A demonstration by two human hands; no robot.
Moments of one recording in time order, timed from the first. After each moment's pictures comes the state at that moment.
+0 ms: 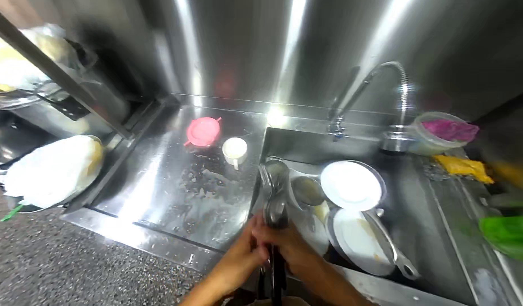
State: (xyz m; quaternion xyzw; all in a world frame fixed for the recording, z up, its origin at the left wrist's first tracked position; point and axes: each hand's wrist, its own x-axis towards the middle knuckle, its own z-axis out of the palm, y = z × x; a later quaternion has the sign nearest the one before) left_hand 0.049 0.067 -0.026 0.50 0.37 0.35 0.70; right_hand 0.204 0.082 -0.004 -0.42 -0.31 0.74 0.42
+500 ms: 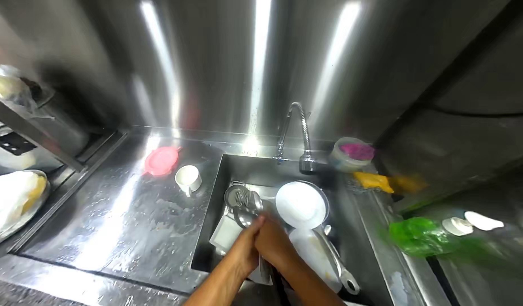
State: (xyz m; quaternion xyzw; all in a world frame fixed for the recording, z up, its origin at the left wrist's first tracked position) left_hand 0.227 0.112 -0.042 0.19 0.37 0.37 0.83; right_hand 0.318 0.109 0.017 -0.72 -0.57 0.39 0.04
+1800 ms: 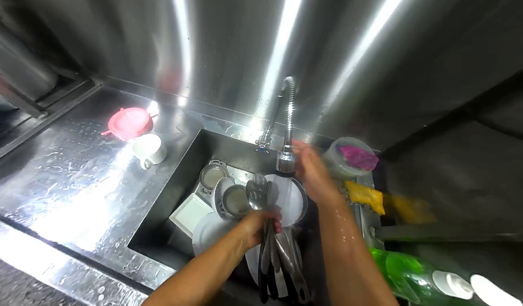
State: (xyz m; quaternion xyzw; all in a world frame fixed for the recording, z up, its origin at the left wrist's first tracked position) left_hand 0.378 0.164 -0.097 0.09 0.42 0.29 0.85; right_hand 0.530 0.229 -0.020 -0.55 -0.52 0.48 0.44
